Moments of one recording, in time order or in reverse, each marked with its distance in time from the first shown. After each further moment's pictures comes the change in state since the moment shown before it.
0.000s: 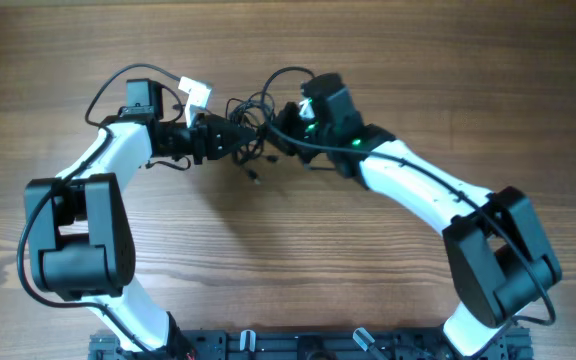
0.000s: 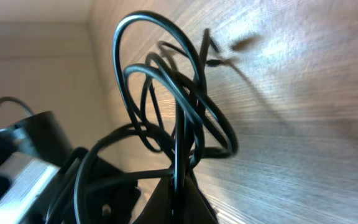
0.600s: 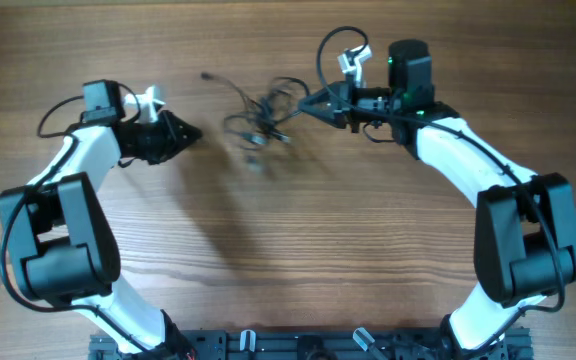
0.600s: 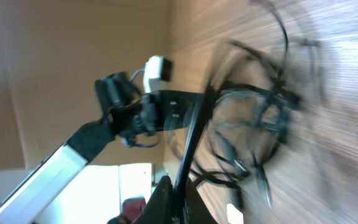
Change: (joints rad) left arm 0.156 -0.001 0.000 0.086 -0.790 -0.739; right arm -0.302 0.026 0.000 0.085 -0.559 -0.261
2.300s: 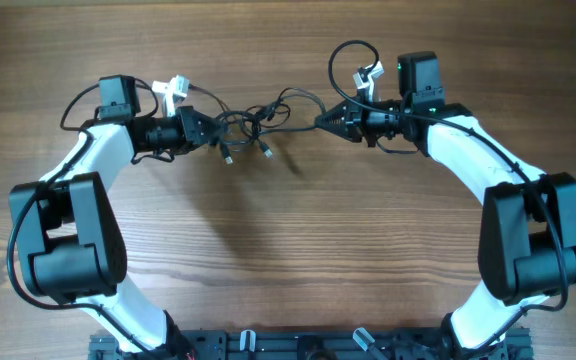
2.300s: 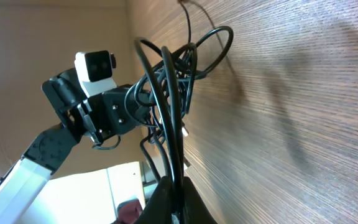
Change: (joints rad) left arm -0.069 0.002 0.000 0.052 0.305 0.124; right arm -0.047 0.000 -0.001 -0.270 0.042 -0.158
